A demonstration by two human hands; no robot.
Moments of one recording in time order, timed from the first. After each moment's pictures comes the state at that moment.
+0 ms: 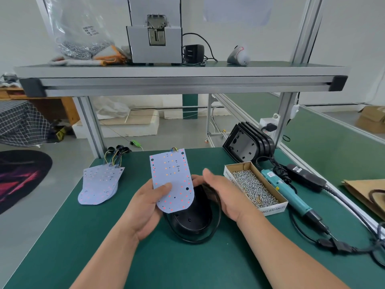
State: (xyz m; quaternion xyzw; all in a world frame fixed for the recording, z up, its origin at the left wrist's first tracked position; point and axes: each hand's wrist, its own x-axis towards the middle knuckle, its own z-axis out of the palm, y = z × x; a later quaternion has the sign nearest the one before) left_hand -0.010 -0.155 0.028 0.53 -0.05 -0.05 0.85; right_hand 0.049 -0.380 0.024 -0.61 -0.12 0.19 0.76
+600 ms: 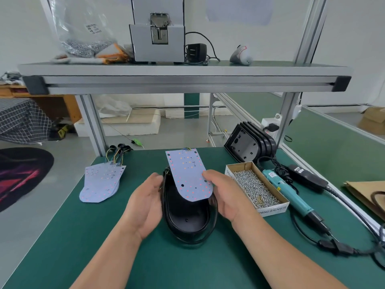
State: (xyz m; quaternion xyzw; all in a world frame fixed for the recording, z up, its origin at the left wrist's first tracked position) left_hand -0.005 -0.160 0.028 0.41 -0.02 -0.08 0.91; right_hand 0.042 -0.366 0.034 -0.55 0.01 0.17 0.82
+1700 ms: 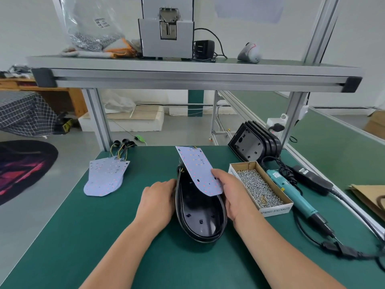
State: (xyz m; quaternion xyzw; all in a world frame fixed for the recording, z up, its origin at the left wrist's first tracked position) left_hand -0.009 -0.165 0.019 0.96 -0.04 0.14 0.23; right_hand 0.046 -0.366 0.028 -0.52 0.10 0.15 0.83
